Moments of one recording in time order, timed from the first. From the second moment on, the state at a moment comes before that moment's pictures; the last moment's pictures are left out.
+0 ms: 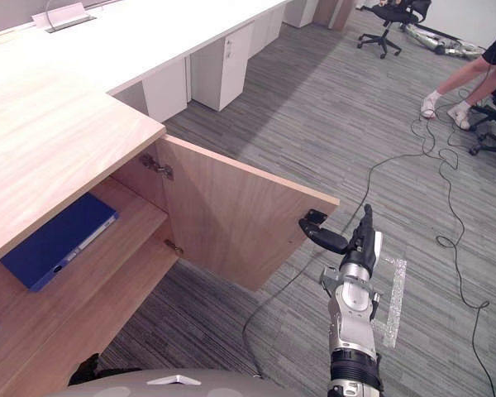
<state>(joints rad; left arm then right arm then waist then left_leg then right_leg) 0.13 0.14 0.19 1.09 0.24 -0.04 0.13 -0.01 -0.21 -0.26 0.28 0.07 -0.07 -0.17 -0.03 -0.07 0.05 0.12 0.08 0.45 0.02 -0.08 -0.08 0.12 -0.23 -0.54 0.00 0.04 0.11</state>
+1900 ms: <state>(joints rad) 0.08 0.17 0.09 1.19 0.20 -0.08 0.08 -0.52 -0.89 0.98 -0.21 -0.61 -0.41 0.13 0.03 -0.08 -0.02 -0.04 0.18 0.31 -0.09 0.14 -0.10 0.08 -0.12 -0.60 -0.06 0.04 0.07</state>
